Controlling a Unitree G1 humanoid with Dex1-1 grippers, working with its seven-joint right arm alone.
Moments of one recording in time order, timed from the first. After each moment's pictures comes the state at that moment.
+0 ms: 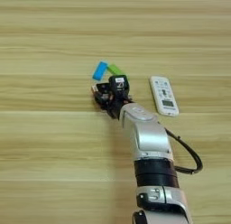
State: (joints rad) arm -0.31 -0.27 -0.14 0.17 0.10 0.62 0.27
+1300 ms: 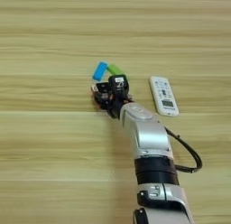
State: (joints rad) arm -0.32 -0.28 -0.14 0.21 0.10 0.60 0.29
